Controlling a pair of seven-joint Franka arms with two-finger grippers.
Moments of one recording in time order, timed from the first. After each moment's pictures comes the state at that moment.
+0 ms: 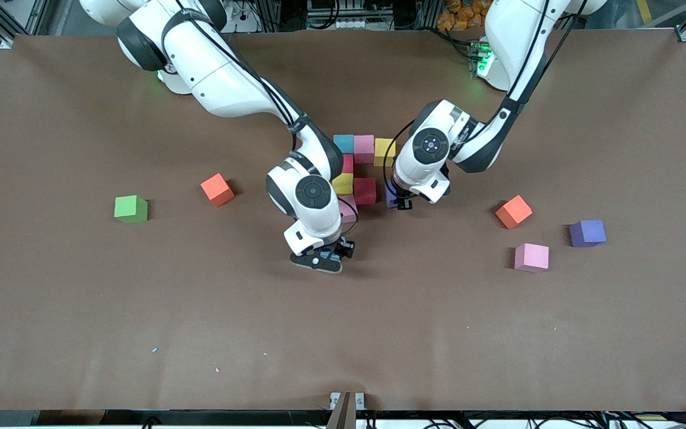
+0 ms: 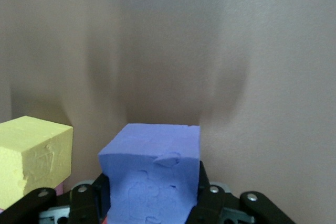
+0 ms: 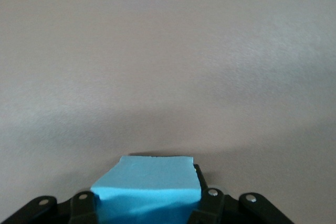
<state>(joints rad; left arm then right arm) -0.47 0.47 -0.23 -2.02 -0.07 2.42 -2.32 0.65 0.96 0.04 -1.23 -0.10 2.32 0.93</state>
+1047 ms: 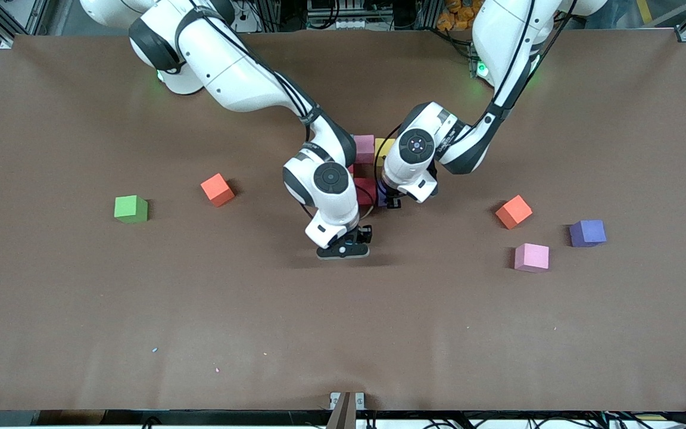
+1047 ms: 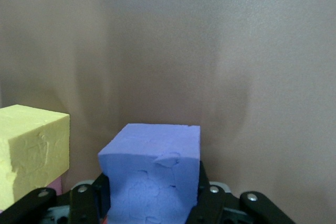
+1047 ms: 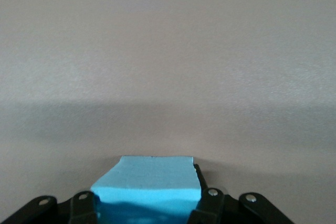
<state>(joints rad) -0.50 0.52 -0.23 -1.99 -0.05 2.44 -2.32 0.71 0.99 0.05 -1.22 -0.10 2.36 0.76</state>
